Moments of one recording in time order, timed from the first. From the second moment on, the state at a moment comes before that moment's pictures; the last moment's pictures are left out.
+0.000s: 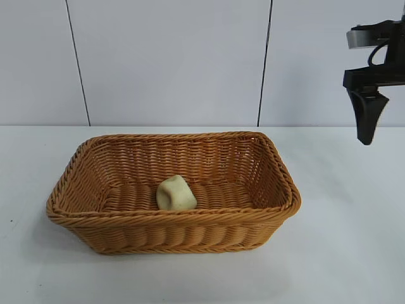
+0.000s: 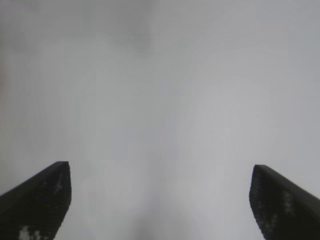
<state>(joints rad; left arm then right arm) -0.03 -0.01 -0.50 -0.07 1.07 0.00 0.09 1.52 -1.09 -0.07 1.22 0.11</state>
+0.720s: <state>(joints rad) -0.03 -0.01 -0.50 -0.07 1.07 0.00 0.09 0.64 -0.51 -0.02 1.03 0.09</state>
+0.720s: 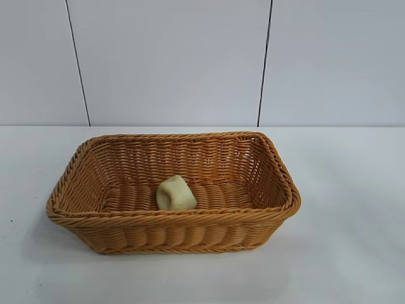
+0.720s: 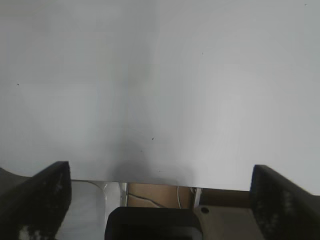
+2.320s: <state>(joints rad) -0.03 -0.01 -0.50 -0.07 1.07 0.00 0.00 0.00 -0.51 0.00 1.02 0.08</state>
